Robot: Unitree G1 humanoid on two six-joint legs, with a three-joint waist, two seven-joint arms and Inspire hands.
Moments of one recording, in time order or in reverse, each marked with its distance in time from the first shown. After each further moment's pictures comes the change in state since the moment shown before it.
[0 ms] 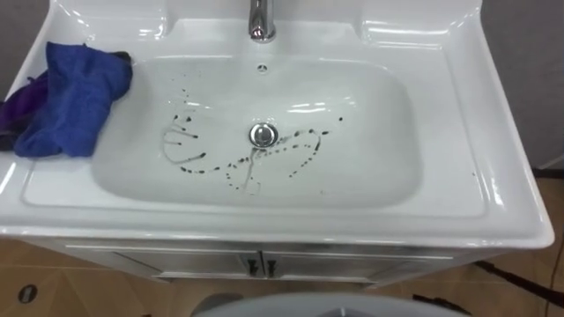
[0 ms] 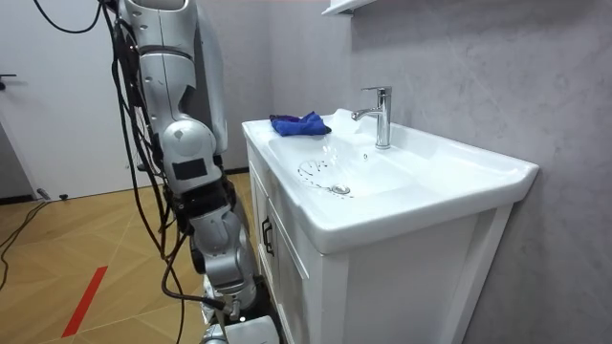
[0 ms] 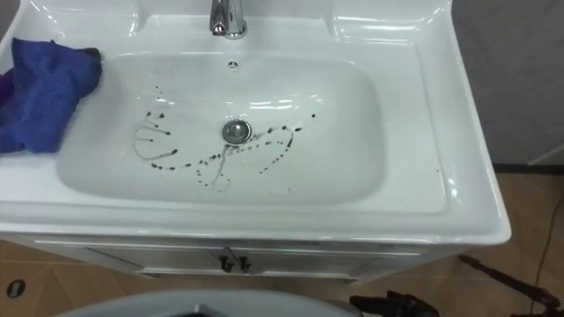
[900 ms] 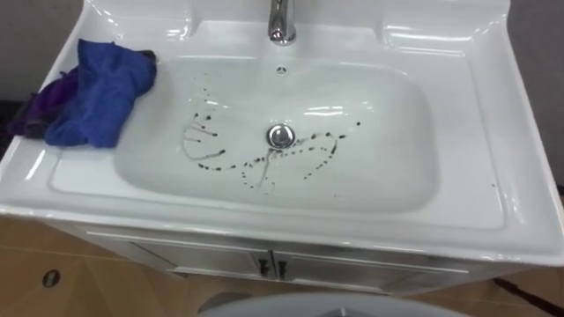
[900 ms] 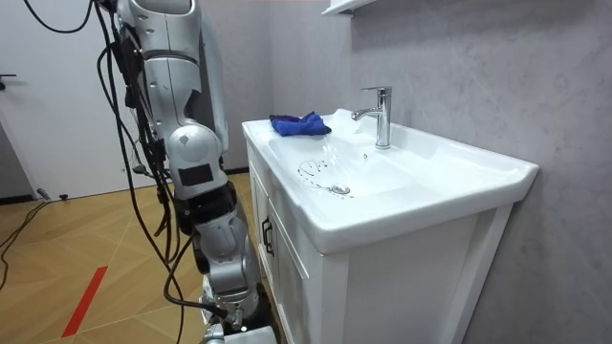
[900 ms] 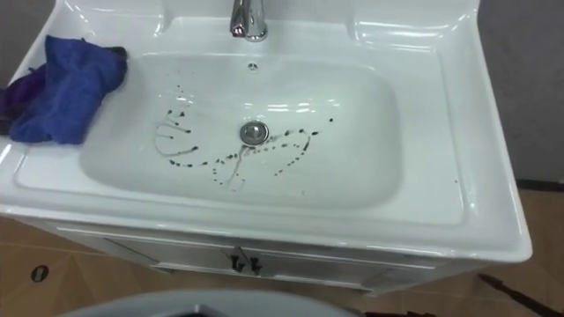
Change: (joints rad) left arm 0.085 0.019 0.408 0.012 -0.569 0.002 0.242; right arm 0.043 -0.049 -0.102 -0.001 -0.036 0.066 -0.056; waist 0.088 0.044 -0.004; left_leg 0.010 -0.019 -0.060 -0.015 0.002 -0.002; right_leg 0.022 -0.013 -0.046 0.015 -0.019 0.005
